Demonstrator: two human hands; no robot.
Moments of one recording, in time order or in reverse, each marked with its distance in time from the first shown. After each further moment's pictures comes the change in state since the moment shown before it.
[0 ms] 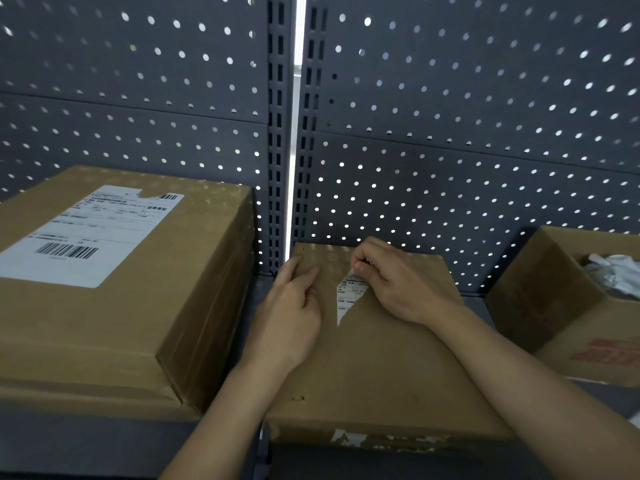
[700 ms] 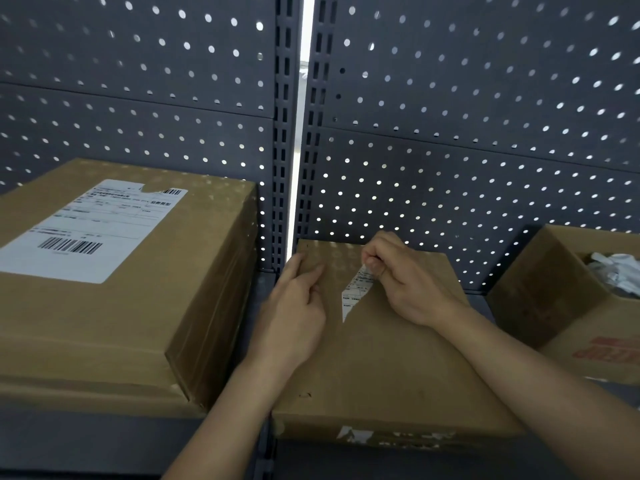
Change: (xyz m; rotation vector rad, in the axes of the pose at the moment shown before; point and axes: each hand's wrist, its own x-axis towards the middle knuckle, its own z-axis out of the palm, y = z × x) left_hand 0.000 -0.001 -0.001 -0.018 0.004 0.011; right_hand -0.012 -0.015 -0.008 -0.031 0.099 -0.029
